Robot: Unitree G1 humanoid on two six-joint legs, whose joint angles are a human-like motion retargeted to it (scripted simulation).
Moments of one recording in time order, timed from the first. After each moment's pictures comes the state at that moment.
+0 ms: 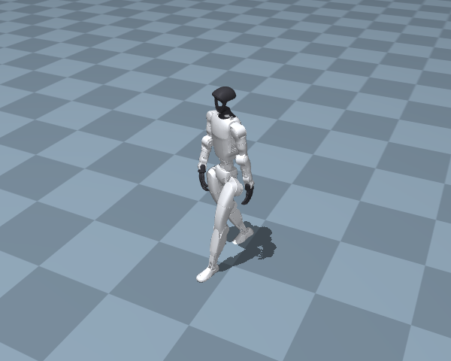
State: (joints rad) left arm 0.10 0.13 0.52 1.59 0.02 0.09 -0.23; right arm -0.19 -0.07 0.10 1.43 -1.04 -0.26 0.21; waist -0.05 0.02 0.07; left_leg -0.31 0.07 0.24 0.08 0.13 -0.06; right_leg 0.31 0.11 0.01 0.17 -0.19 -0.04
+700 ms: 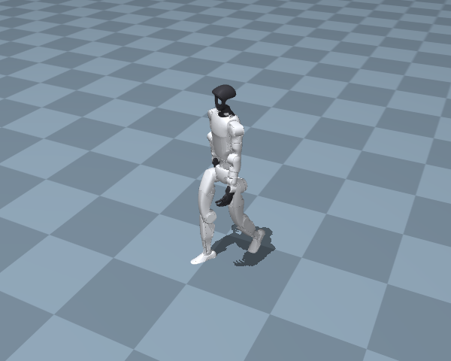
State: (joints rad) left arm -0.11 0.14 0.23 1.39 0.11 0.05 -0.40; right arm 0.05 -0.14 -0.05 1.64 -1.01 -0.09 0.04; waist -0.22 -0.08 0.03; left_leg 0.16 -0.06 0.17 0.52 0.08 -0.14; right_leg -0.23 -0.08 -0.25 0.14 0.14 -0.06
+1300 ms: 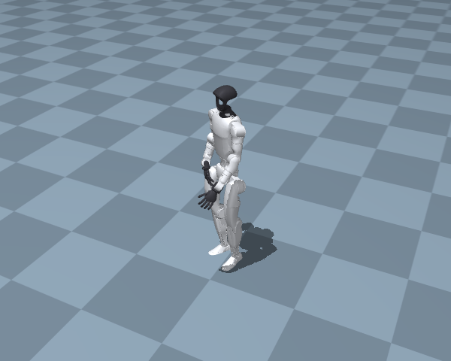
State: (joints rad) left arm -0.21 0.16 -0.16 1.07 0.31 -0.10 0.11; right arm 0.00 -0.09 0.20 1.15 -0.93 -0.36 0.43; waist -0.12 -0.03 0.06; left_leg 0.01 0.01 0.25 0.10 -0.09 -0.02; right_leg 0.05 0.03 -0.21 0.05 -0.02 -0.05
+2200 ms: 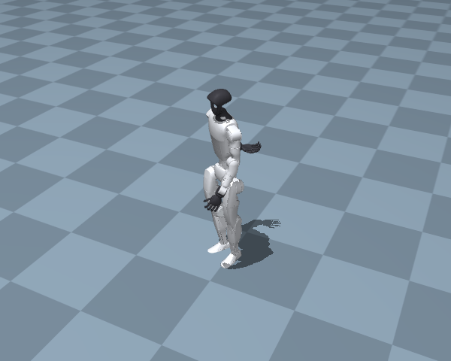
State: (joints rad) left arm -0.16 0.18 -0.13 1.14 0.29 -0.14 -0.02; right arm 0.64 -0.16 0.45 1.14 -0.70 -0.05 1.12; waist -0.12 -0.10 0.19; left_leg 0.10 -0.03 0.27 0.02 -0.11 0.00; right_leg 0.11 0.02 -0.19 0.02 -0.02 -0.03
